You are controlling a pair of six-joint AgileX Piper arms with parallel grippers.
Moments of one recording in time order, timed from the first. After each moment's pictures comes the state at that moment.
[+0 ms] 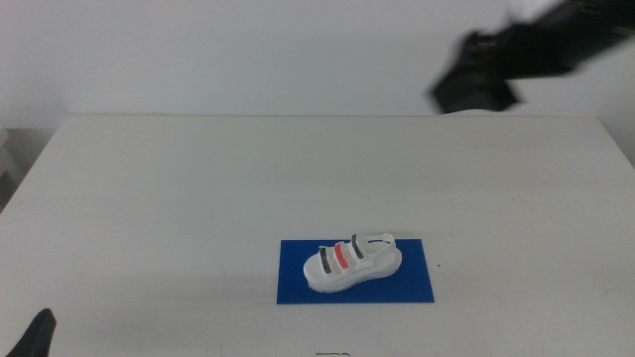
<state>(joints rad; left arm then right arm) -0.03 -0.01 0.03 -0.01 0.18 0.07 0.43 1.44 -1.60 0.22 1.11 -0.32</state>
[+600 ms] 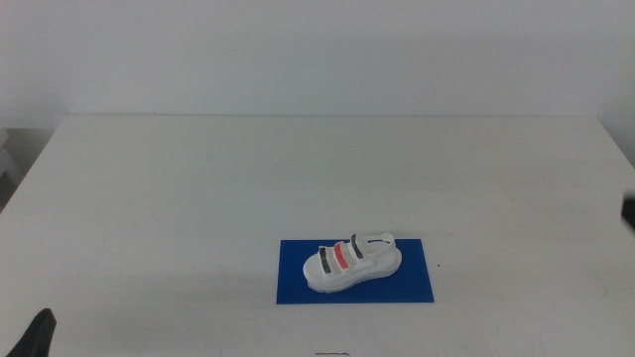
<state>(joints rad) -0.03 -0.01 0.03 -0.01 0.18 0.07 0.18 0.59 -0.53 0.10 0.35 -0.18</state>
